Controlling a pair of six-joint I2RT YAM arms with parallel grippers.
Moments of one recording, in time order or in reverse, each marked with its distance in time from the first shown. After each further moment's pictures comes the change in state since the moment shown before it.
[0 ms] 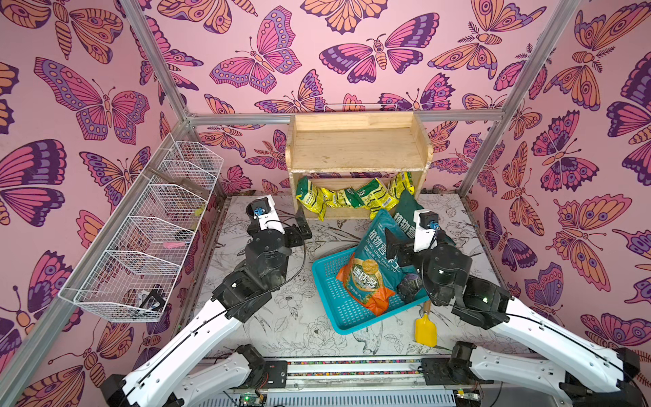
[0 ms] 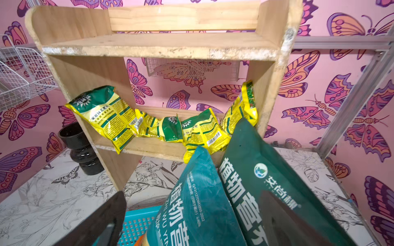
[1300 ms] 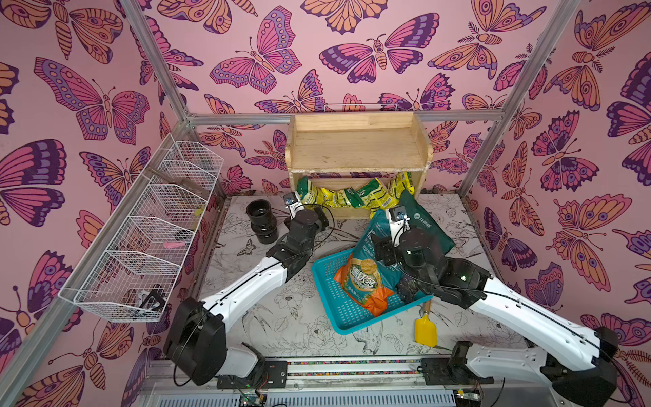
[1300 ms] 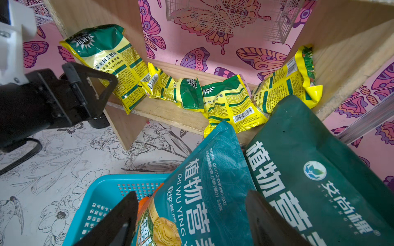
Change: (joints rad) left arm 0.146 0.487 -0.011 0.336 0.180 -0.239; right arm -0.032 0.195 0.143 -0.209 -0.164 0.055
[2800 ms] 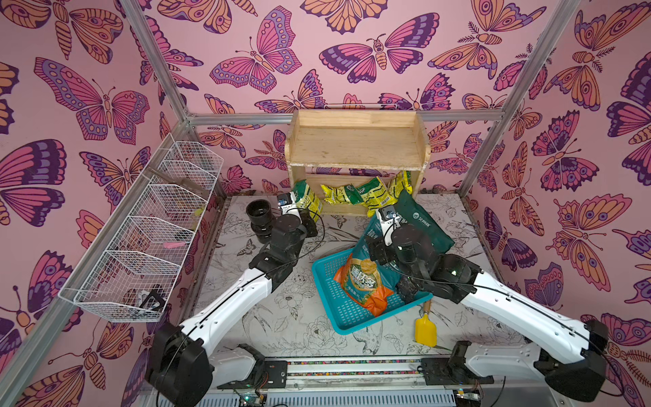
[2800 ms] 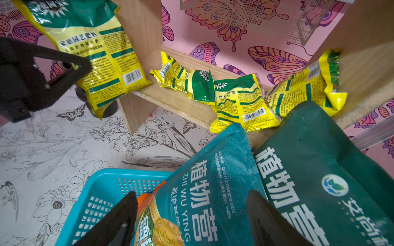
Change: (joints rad) left arm 0.056 -0.237 -0.108 -0.029 0.227 0.189; right arm -0.013 0.073 0.052 -0.002 -0.063 -0.049
